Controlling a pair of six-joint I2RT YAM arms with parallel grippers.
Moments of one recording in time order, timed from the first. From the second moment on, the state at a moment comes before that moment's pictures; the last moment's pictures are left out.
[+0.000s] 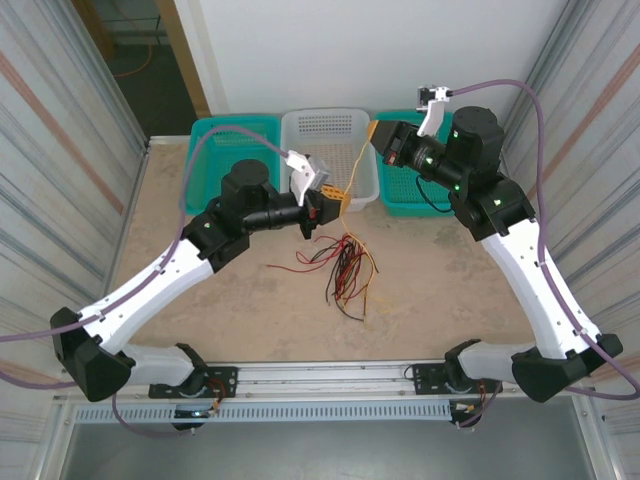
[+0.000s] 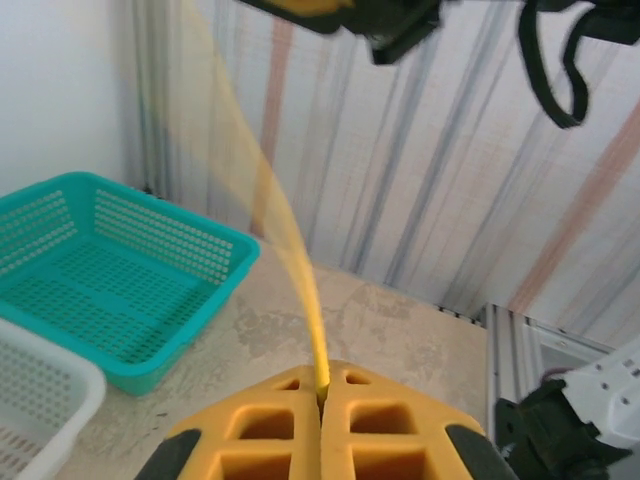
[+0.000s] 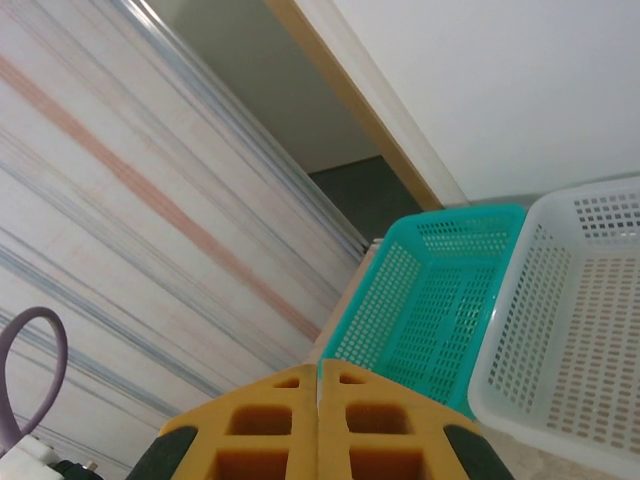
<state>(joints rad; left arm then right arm) -0.74 1.27 1.25 -0.13 0.46 -0.10 0.46 1.26 1.59 -0.43 -0.29 0.64</state>
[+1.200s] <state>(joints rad) 0.05 1.81 1.67 -0.28 0.19 -0.14 0.35 0.93 1.07 -0.61 -0.21 0.62</state>
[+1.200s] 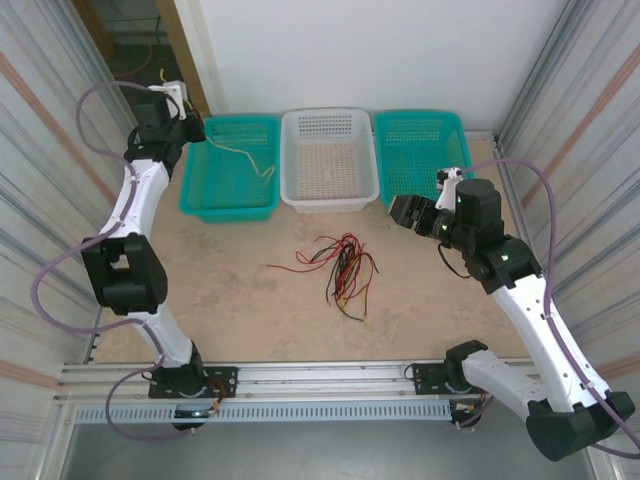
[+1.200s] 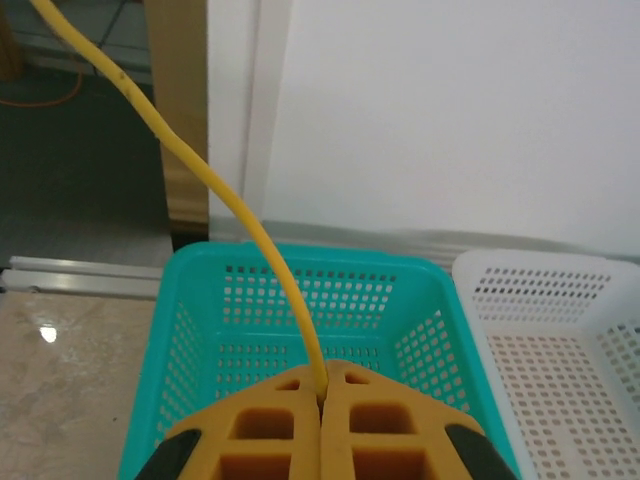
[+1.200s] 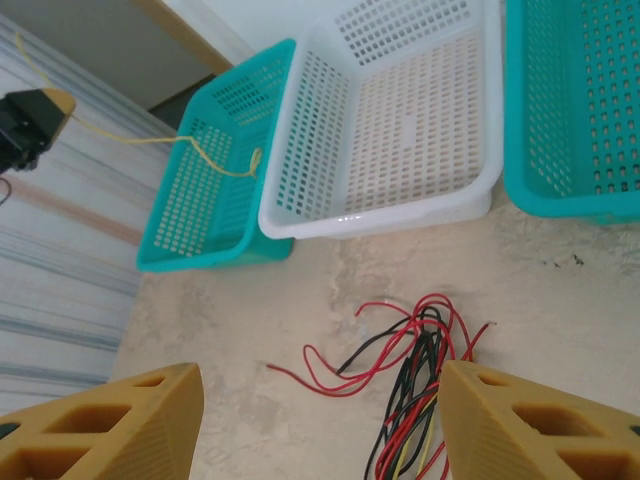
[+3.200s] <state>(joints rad) -0.85 1.33 0.83 -0.40 0.00 -0.36 0.60 1.42 0.84 -0.48 -0.10 0.69</state>
